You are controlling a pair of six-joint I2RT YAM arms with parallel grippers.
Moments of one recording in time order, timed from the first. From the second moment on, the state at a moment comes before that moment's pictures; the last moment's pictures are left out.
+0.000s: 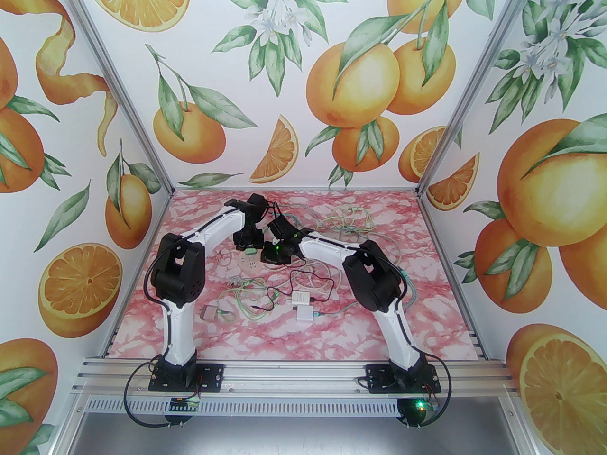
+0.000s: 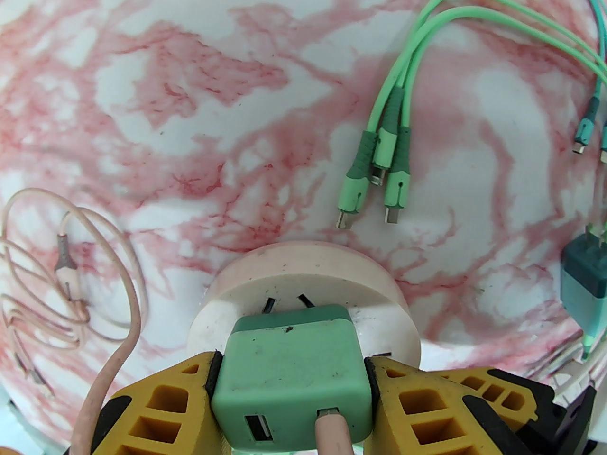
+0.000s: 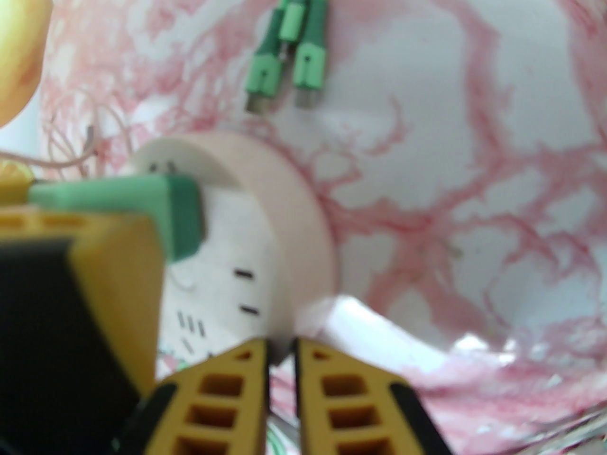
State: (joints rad) left arm -0.38 2.07 1.68 -1.06 -0.08 -0.47; right arm 0.74 2.24 1.66 -0.44 -0.33 0.76
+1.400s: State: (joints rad) left arm -0.37 2.03 1.63 -1.03 -0.07 -0.49; right arm 0.74 2.25 1.69 -0.47 -0.32 0.75
